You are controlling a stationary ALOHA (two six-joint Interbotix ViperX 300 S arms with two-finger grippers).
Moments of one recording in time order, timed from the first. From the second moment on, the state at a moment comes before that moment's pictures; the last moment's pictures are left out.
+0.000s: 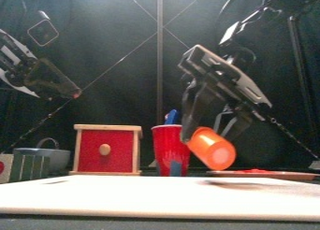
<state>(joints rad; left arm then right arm) -0.10 -0.44 1.30 -0.09 -0.58 0.00 0.12 0.10 0.55 -0.25 0.36 1.55</state>
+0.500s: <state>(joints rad) -0.09 -0.44 1.31 -0.09 -0.58 0.00 0.10 0.21 0.48 -0.20 0.38 1.55</state>
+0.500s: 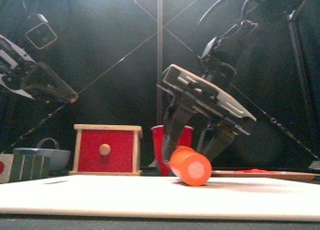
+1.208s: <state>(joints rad) -0.09 -0.44 1.32 -0.09 -0.58 0.00 0.09 0.21 0.47 -0.22 0.43 1.54</state>
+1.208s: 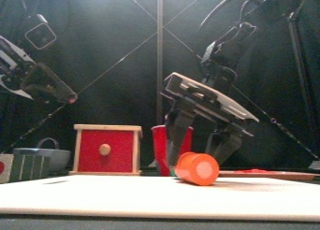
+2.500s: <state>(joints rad) -0.09 -0.49 1.32 -0.09 -0.58 0.00 0.11 -0.12 0.60 -0.61 0.56 1.52</state>
